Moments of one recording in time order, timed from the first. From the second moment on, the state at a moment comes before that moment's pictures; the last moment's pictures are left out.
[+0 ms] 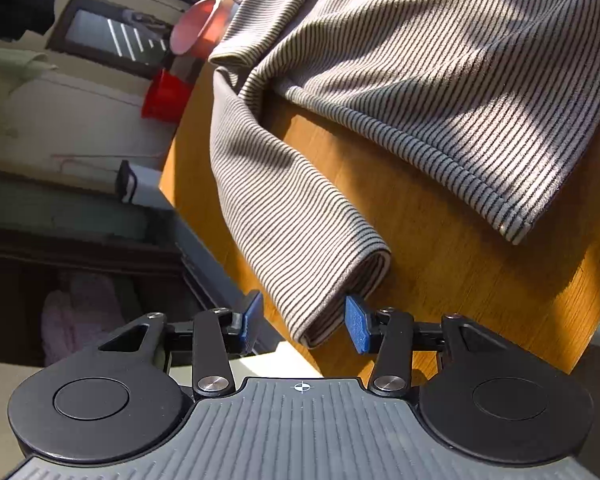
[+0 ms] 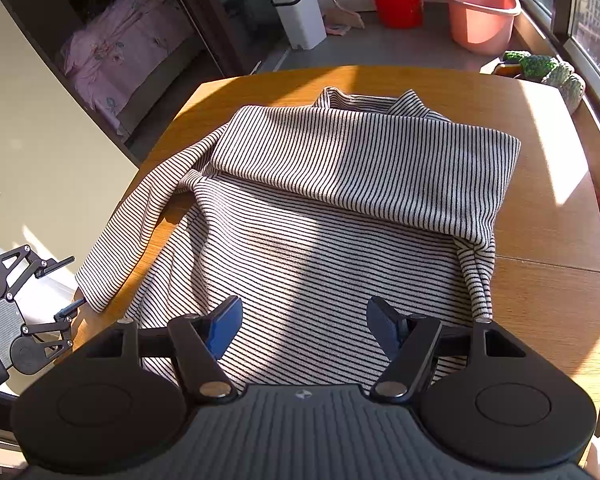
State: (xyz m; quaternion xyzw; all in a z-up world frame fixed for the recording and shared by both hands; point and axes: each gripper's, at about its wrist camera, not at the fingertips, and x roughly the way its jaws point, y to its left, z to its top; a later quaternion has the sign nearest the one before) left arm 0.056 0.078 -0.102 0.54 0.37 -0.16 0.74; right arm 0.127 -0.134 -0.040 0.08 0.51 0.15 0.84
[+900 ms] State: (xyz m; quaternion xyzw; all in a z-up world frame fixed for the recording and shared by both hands) left arm 0.134 0.115 0.049 -0.21 0.45 -0.14 0.86; right arm 0.168 -0.023 -0.022 0.21 0.46 0.27 0.82
